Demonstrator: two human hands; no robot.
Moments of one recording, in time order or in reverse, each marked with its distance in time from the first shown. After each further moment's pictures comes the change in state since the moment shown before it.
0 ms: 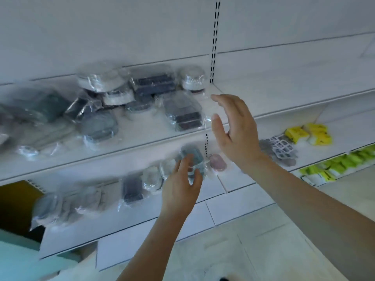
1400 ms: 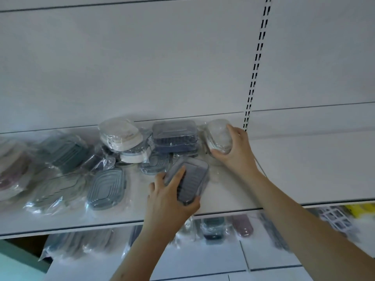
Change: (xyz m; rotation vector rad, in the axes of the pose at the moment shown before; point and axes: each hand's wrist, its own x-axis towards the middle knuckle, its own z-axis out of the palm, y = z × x) left_hand 0.156 0.002 -0.039 0.347 0.018 -0.170; right_hand 0.139 0.150 0.131 0.155 -0.303 0.339
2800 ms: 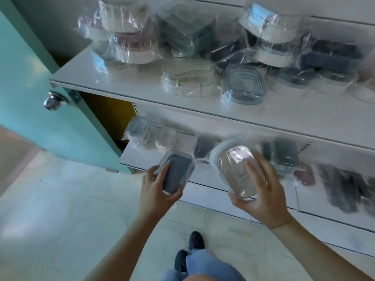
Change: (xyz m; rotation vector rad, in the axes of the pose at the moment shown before) left_hand -0.238 -0.335 0.013 -0.154 0.119 -0.365; right_hand -0.290 -0.101 0.170 -0.061 -0.196 -0.618
